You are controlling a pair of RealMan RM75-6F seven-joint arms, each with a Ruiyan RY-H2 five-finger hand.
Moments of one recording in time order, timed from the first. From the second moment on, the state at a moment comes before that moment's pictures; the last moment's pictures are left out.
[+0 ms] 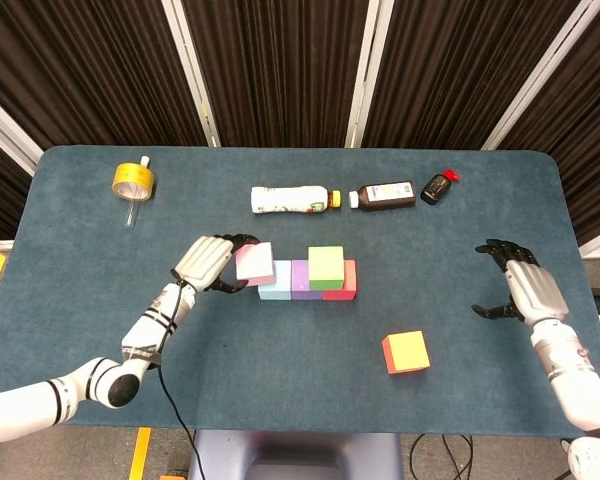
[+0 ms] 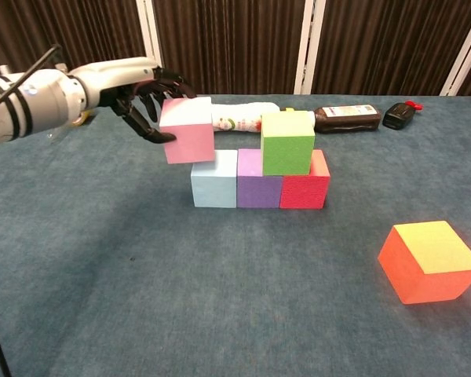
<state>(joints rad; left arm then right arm) -0.87 -1.48 -0.31 -1.45 1.09 0.79 0.11 0.44 -0.90 0.18 -1.91 -0.94 1.00 -0.03</state>
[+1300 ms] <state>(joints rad) -1.02 -1.58 -0.30 -1.44 0.85 0.80 0.24 0.41 -0.87 0.18 -1.88 -0.97 0.98 0.05</state>
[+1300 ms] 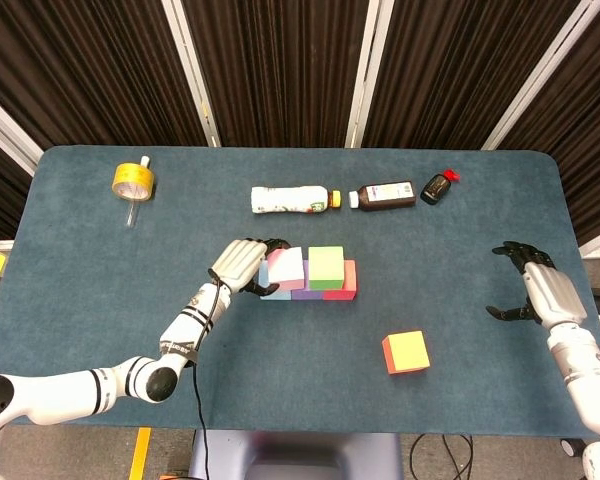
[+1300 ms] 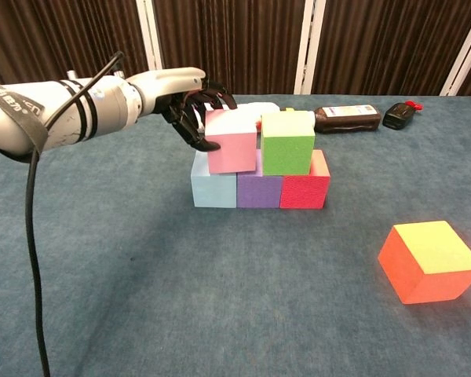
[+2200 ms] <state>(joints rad) -1.05 -1.60 -0.29 -1.41 0.86 0.80 0.23 0.41 -0.88 0.18 -1.86 -0.96 0.97 0.06</state>
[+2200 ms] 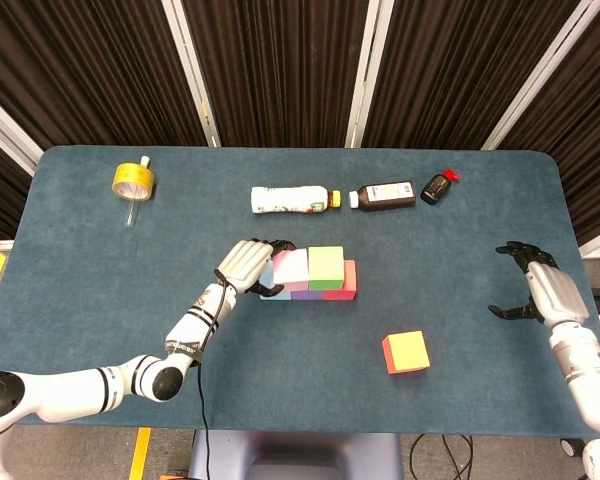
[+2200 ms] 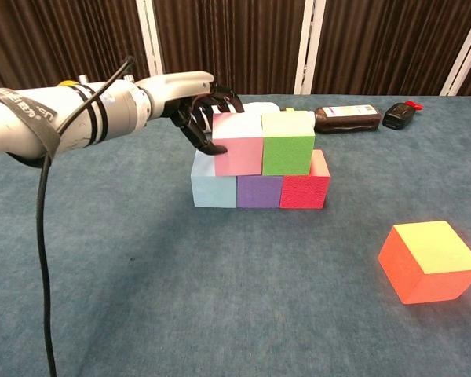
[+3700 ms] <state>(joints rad) -1.05 -1.59 -0.28 -1.42 0.84 0.80 0.23 0.40 -0.88 0.18 -1.85 -0.94 0.96 0.07</state>
